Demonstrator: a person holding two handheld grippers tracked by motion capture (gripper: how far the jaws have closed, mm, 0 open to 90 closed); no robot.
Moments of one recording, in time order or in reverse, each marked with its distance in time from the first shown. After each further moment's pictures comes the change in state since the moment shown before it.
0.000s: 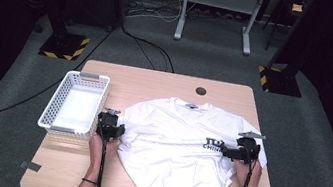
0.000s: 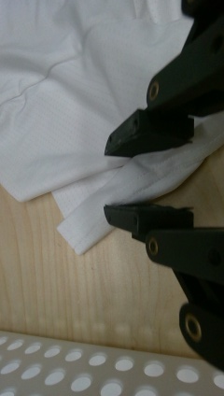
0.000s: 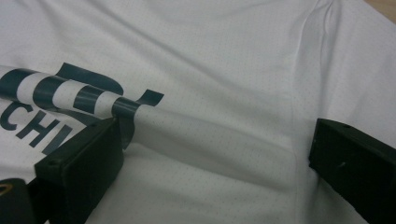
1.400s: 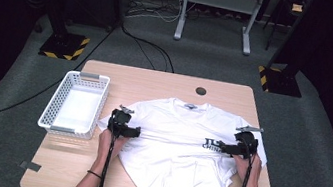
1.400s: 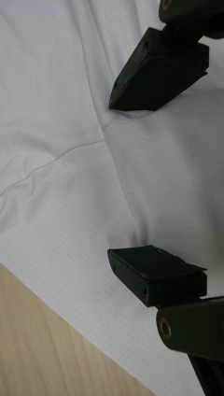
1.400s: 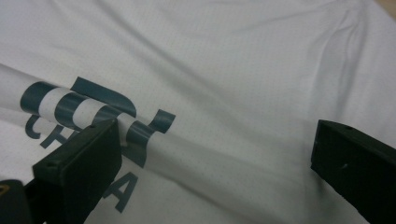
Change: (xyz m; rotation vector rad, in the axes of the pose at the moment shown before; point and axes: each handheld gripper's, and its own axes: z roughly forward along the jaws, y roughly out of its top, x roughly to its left) left arm -0.030 0.019 0.024 0.053 -0.084 0.183; right arm 0.004 0.022 0.007 0.074 0.057 -0.046
